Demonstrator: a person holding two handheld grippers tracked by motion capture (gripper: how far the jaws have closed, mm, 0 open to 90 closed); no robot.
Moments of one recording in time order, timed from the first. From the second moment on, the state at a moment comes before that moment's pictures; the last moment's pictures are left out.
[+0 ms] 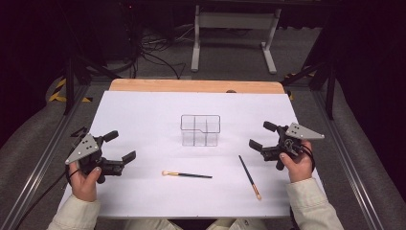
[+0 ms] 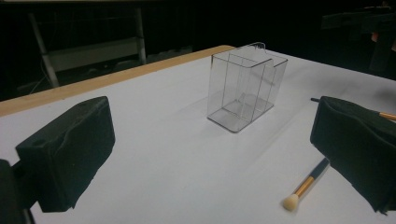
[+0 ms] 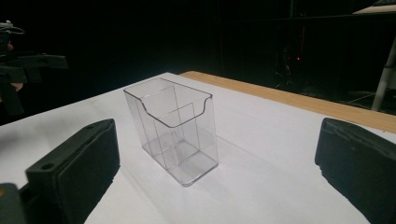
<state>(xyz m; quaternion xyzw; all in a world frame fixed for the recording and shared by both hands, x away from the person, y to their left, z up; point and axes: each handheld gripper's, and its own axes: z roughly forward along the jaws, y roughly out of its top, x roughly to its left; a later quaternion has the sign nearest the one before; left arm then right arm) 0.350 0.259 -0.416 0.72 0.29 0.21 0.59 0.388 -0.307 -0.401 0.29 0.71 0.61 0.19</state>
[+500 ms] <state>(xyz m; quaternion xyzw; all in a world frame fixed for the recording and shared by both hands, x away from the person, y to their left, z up) 0.350 0.258 -0.416 0.72 0.29 0.21 0.59 0.387 -0.308 -0.401 0.29 0.71 0.61 0.19</state>
